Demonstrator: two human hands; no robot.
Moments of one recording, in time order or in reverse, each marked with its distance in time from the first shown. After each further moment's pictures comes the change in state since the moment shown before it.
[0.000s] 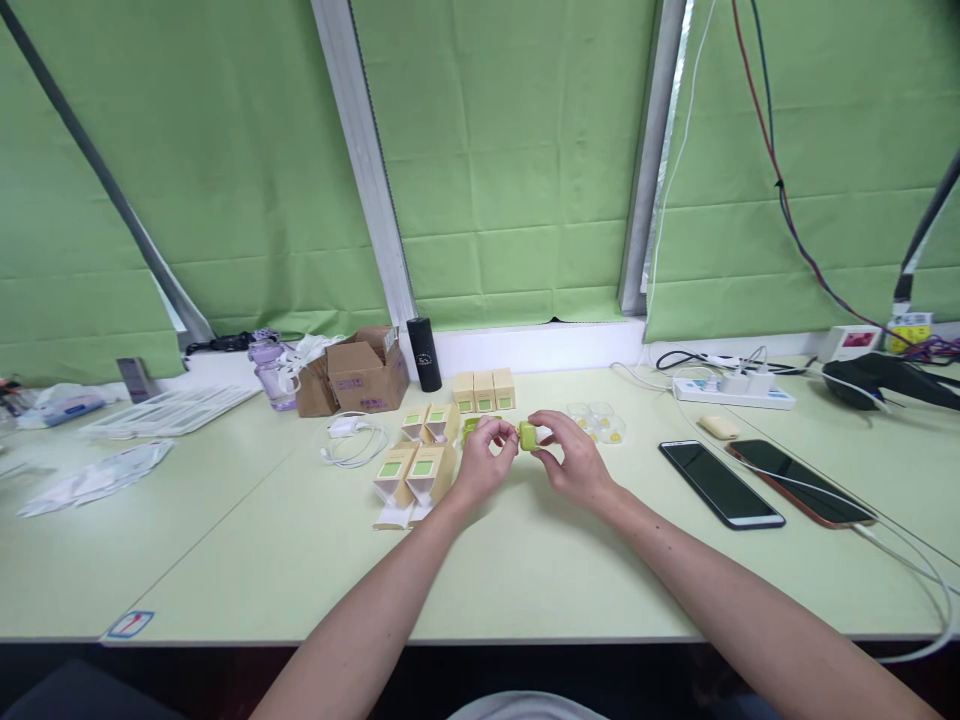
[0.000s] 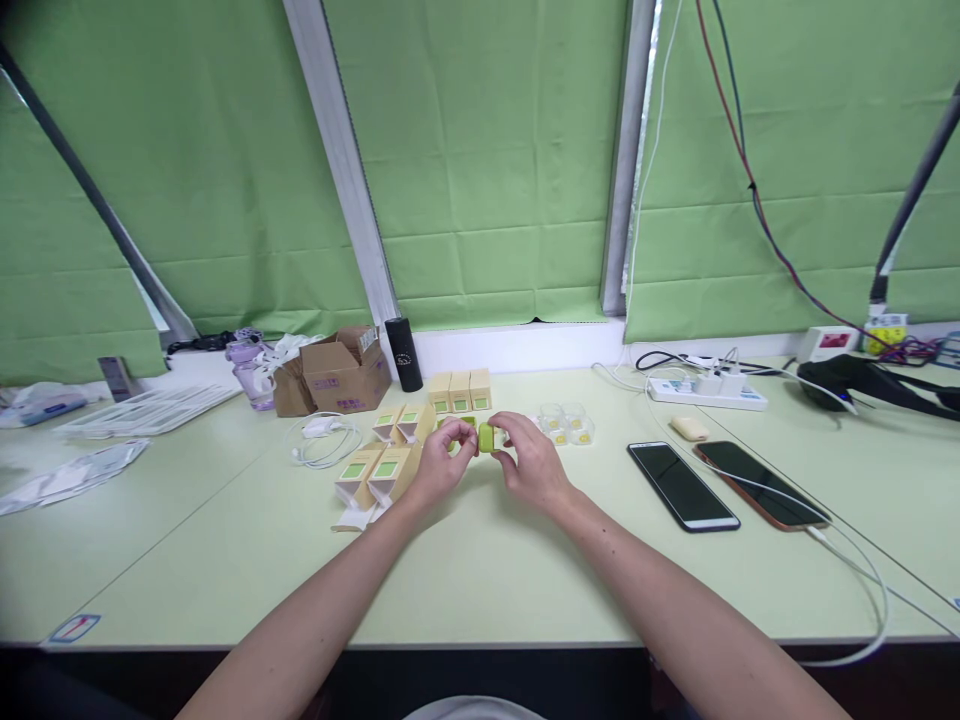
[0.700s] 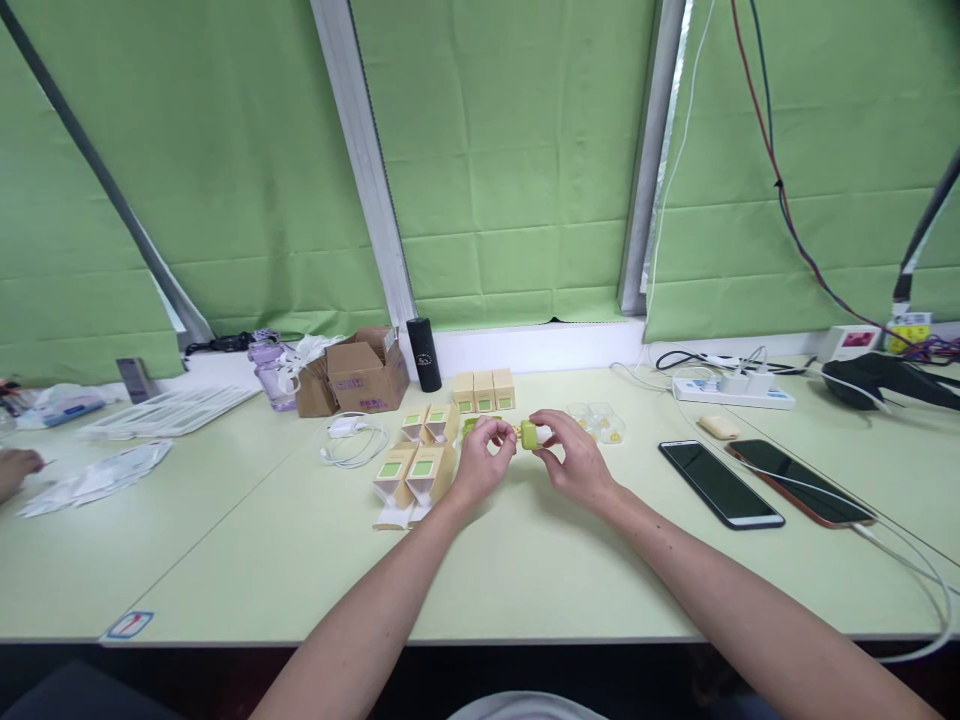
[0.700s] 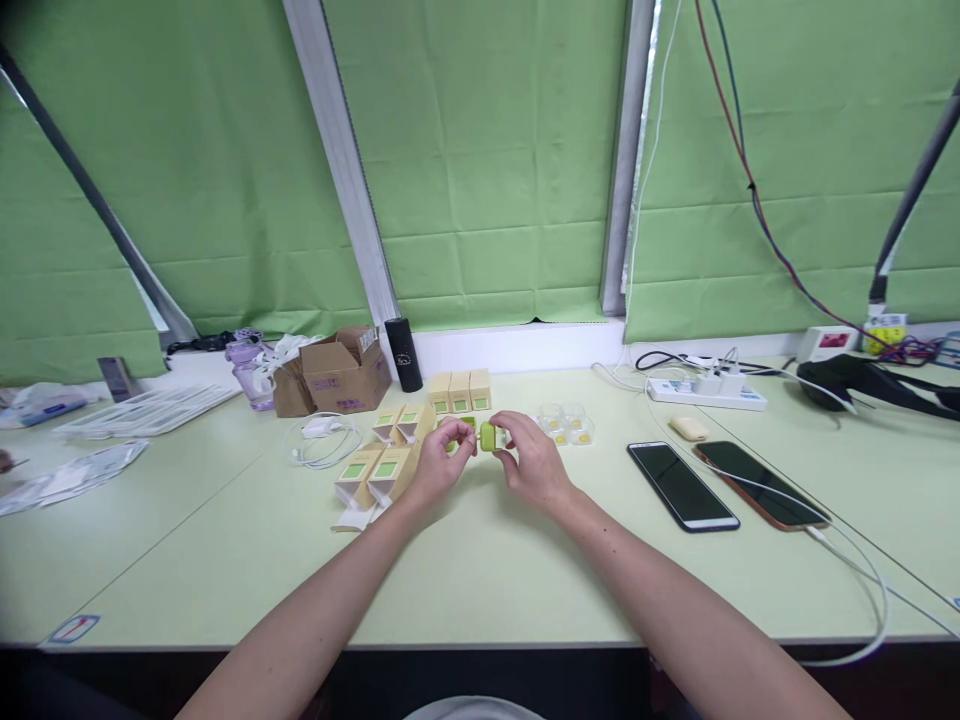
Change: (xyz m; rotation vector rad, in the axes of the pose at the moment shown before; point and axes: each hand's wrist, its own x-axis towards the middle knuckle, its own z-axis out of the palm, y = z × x) left_hand 0.000 0.002 -0.002 -0.004 0.015 -0.013; right_hand 0.000 0.003 0.000 0.005 0.005 0.008
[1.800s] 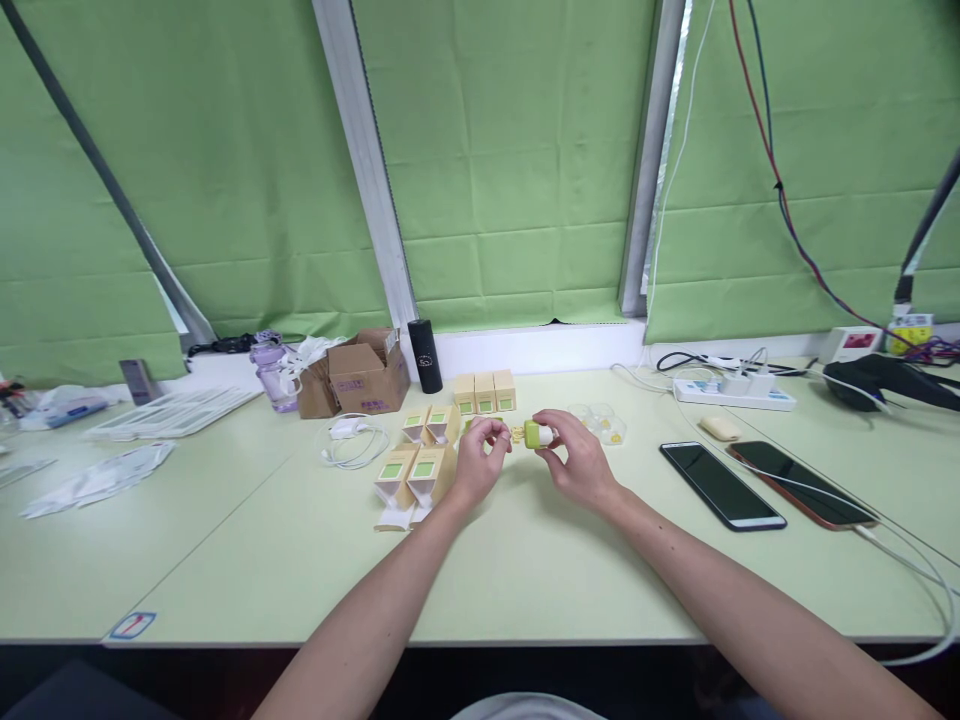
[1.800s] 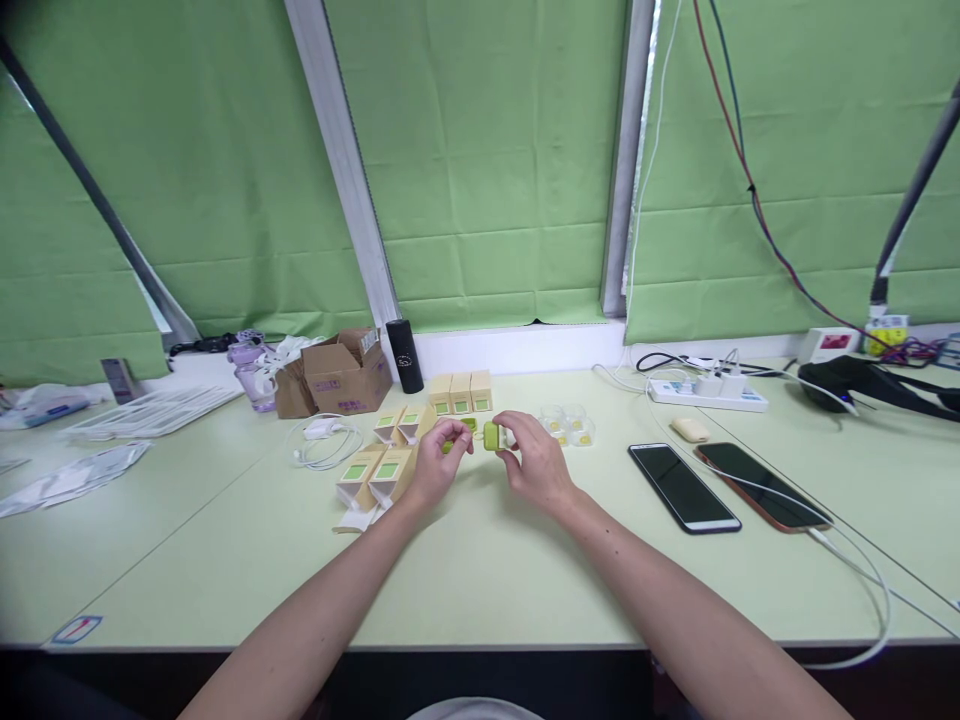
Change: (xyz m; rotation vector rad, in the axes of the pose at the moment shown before) left_hand 0.000 -0.004 -0.005 -0.017 0.049 -0.001; right_hand 0.001 -0.001 -0.003 -0.063 0.021 -0.001
